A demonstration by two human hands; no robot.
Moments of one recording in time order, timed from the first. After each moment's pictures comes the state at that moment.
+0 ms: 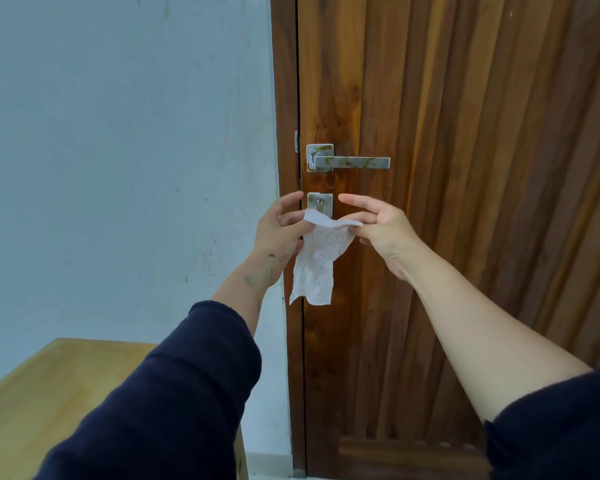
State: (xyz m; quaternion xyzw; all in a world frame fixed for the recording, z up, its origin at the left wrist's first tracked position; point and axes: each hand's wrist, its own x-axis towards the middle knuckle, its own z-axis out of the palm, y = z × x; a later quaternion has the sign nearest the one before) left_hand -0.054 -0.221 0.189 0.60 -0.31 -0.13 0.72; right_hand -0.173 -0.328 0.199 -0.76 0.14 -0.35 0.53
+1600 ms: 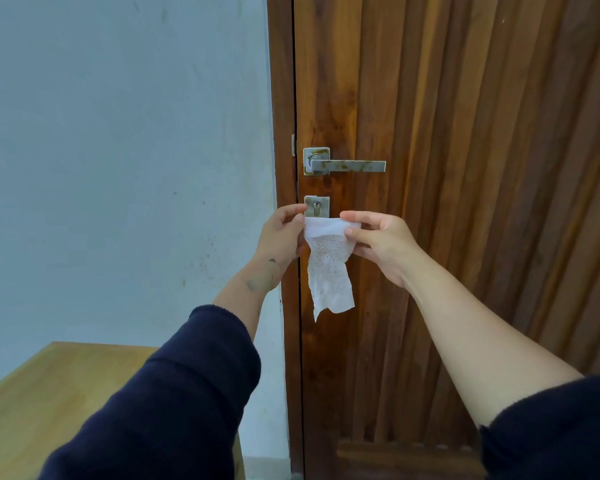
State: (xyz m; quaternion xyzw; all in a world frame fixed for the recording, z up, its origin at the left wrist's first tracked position) left_hand -0.060 -0.224 0.189 0.65 -0.31 -0.11 0.68; right_hand -0.172 -0.340 0.188 -0.71 0.16 -0.34 0.60
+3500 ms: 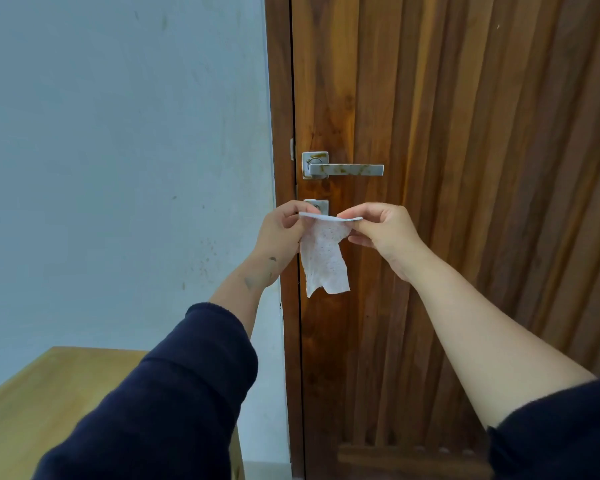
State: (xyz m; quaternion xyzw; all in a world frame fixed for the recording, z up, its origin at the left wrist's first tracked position) left_hand -0.062 -0.222 0.200 0.64 -0.41 -0.05 0.65; right_hand -0.177 -0.335 0.204 -0.77 0.13 -0.39 0.49
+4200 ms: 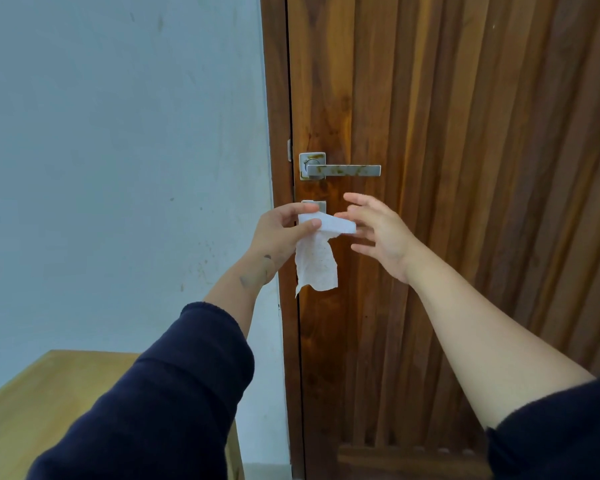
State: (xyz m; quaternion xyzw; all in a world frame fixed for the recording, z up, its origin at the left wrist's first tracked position) left_hand -0.059 -0.219 0.202 0.65 -0.39 -0.09 0.65; right_hand -0.178 -0.337 0.206 -0.75 0.14 -0.31 0.57
